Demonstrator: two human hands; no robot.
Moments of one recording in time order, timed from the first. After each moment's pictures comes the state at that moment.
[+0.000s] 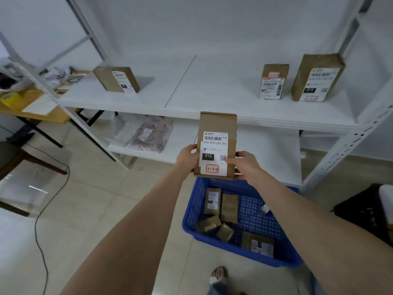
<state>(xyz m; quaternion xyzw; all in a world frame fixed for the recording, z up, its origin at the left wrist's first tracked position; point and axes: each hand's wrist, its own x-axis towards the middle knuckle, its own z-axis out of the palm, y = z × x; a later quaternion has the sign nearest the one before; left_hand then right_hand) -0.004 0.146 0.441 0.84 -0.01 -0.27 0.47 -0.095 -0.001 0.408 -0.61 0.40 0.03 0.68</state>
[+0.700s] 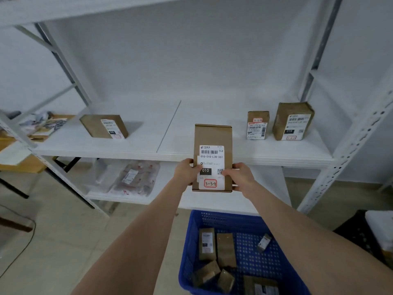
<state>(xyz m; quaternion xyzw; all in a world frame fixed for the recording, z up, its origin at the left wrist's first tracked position) 0.071 0.112 0.493 0.85 -0.12 -0.26 0.44 -0.036 -0.020 0.468 -0.60 0.42 -0.07 0.68</state>
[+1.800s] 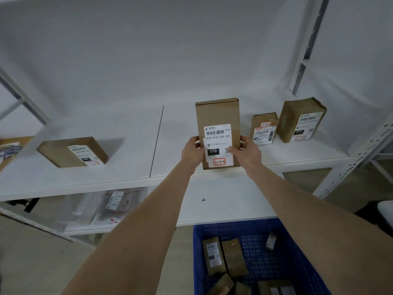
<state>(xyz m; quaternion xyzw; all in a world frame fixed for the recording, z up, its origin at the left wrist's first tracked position) 0.214 0.023 0.504 0.78 -0.20 -0.30 0.51 0.089 -0.076 0.488 -0.67 0.46 -0.26 0.52</state>
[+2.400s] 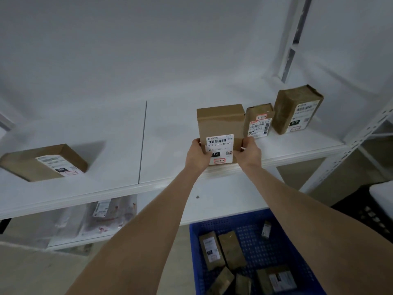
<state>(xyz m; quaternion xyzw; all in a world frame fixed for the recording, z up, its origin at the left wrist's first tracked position) 0.215 -0.009 0.470 0.83 -0.30 -0.25 0.40 0.101 -0.098 0.453 -0.68 0.55 -0.24 0.43</state>
